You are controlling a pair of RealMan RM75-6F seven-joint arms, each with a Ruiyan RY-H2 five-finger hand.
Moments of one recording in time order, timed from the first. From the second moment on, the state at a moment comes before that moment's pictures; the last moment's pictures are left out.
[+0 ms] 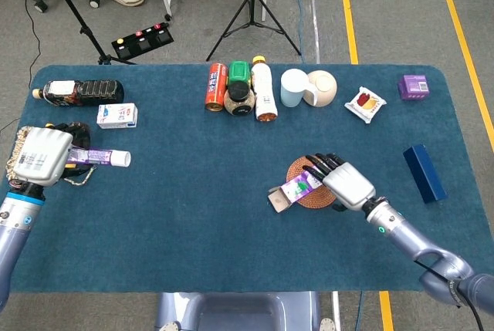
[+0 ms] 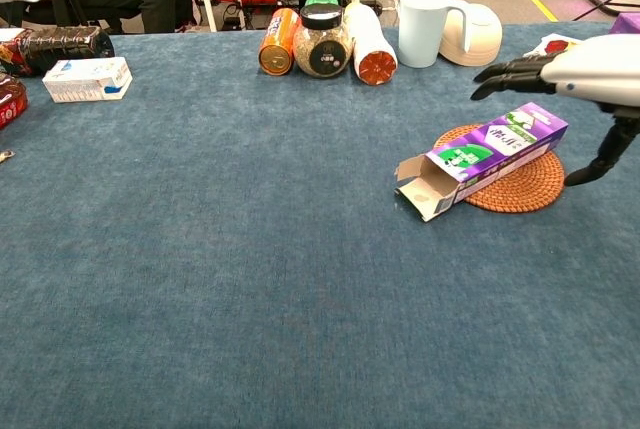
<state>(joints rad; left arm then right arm) -0.51 -0.99 -0.18 -1.75 1.27 1.20 0.22 0.66 -1.29 0.07 -1.33 -1.72 0.90 0.05</state>
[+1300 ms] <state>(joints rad) -0.51 -1.05 -0.17 -1.65 1.27 1.17 0.19 0.74 -1.51 0.06 -1.07 -1.62 1.00 0.15</state>
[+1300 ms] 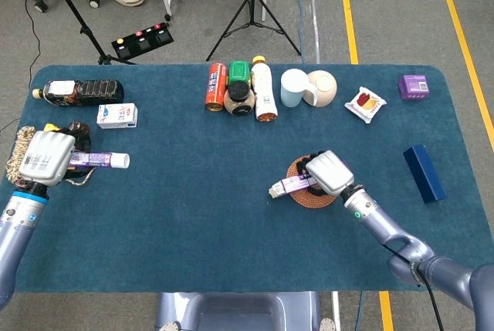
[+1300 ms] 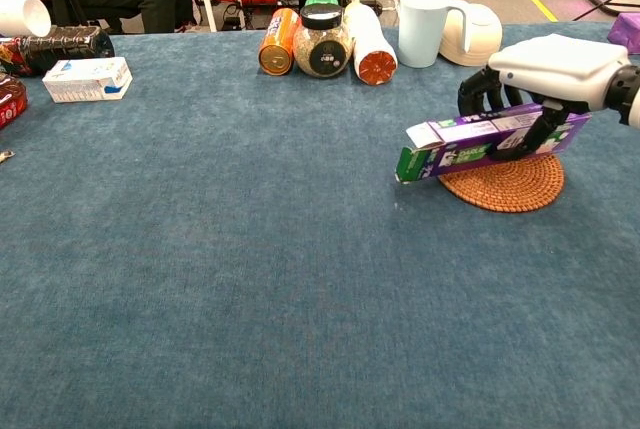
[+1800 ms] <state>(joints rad) -0.52 -1.05 -0.16 -1.71 1.30 1.16 0.20 0.71 -1.49 0.10 -1.22 -1.54 1.04 0.07</state>
